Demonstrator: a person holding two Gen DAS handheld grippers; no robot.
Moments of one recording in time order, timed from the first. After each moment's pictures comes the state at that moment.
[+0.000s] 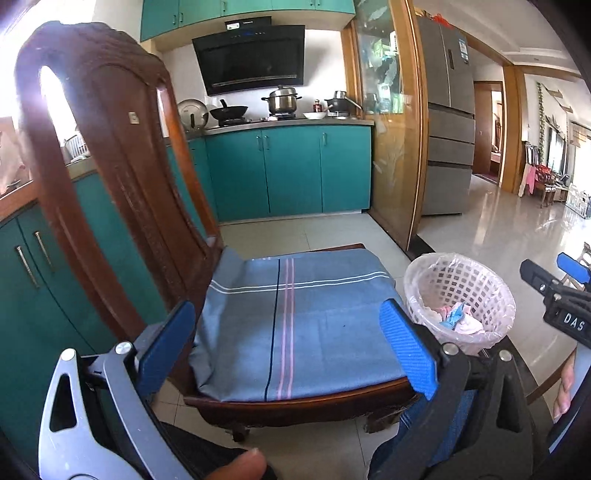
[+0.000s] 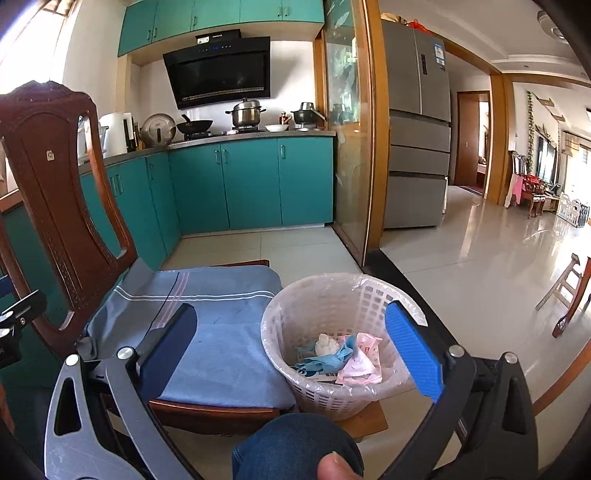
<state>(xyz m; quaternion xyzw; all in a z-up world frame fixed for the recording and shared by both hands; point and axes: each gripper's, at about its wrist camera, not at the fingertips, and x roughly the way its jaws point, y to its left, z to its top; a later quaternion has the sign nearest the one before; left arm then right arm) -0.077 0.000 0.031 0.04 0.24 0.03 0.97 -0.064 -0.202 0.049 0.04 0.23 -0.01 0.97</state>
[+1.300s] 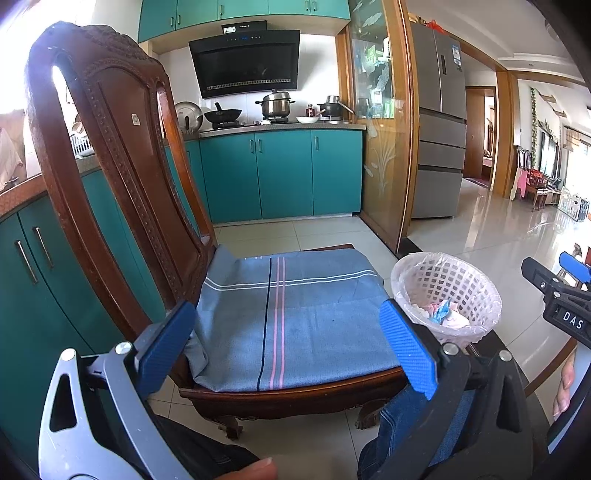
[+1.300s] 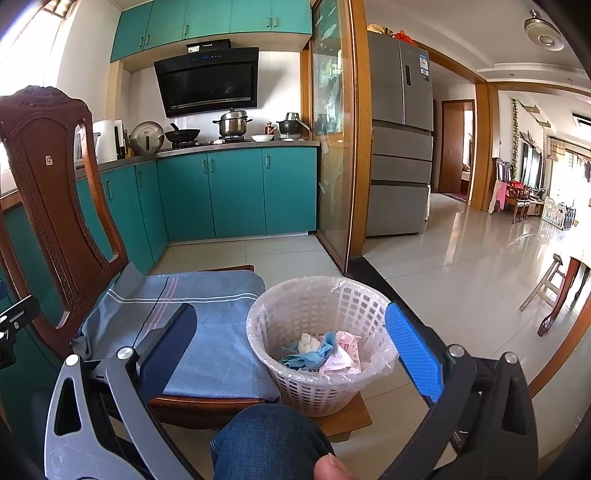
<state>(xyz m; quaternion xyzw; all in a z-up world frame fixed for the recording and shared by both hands) -0.098 0.003 0.033 0.03 0.24 0.01 0.97 -0.094 -0.203 0.050 0.03 0.22 -0.05 0.98</state>
